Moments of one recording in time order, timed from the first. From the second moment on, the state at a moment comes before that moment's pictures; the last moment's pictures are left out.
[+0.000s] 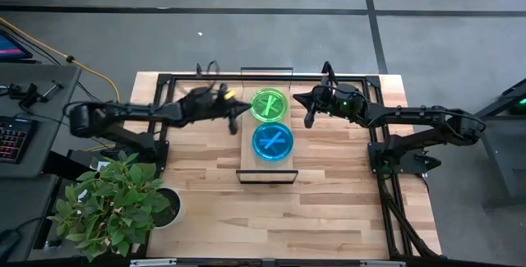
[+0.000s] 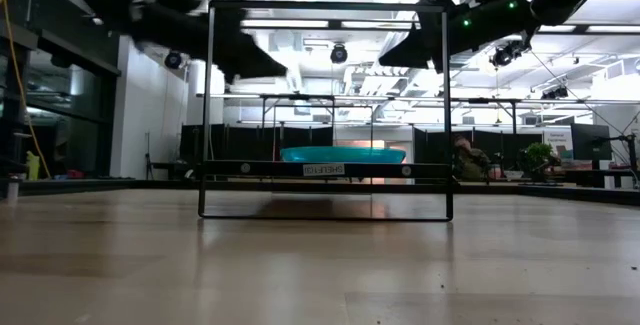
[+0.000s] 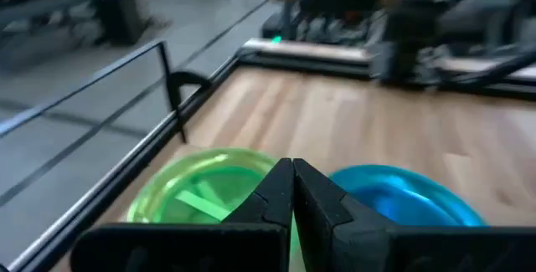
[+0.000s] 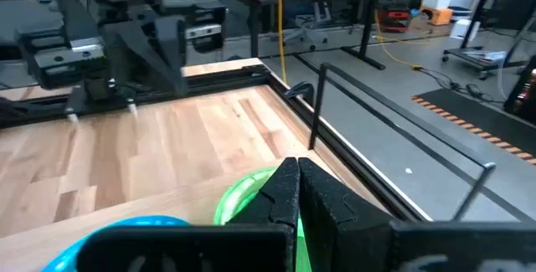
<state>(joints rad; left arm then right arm) 0.35 1.30 0.60 0.47 0.04 0.03 -0.37 1.19 0.60 0.41 0.03 -0.02</state>
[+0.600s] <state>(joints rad) 0.28 0.57 0.01 0.55 0.14 0.01 -0.35 1.19 0.60 0.45 0.00 -0.01</state>
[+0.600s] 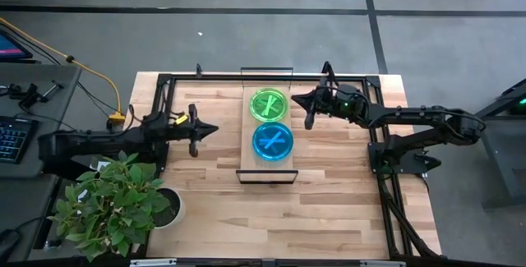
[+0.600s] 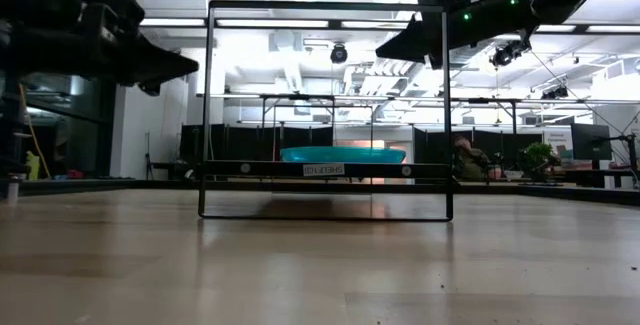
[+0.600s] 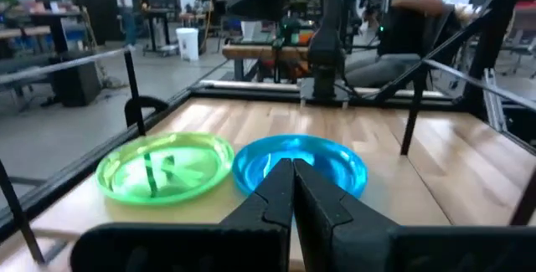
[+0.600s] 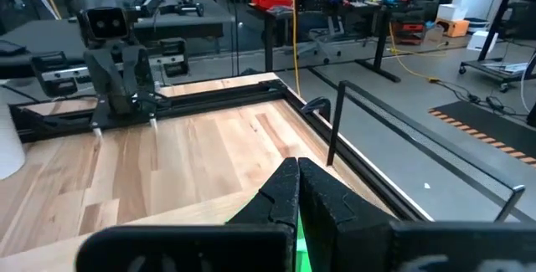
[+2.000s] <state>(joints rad) 0.10 0.40 0.01 0.34 0.01 0.03 -0.42 0.93 0.01 0.74 -0.25 0.04</state>
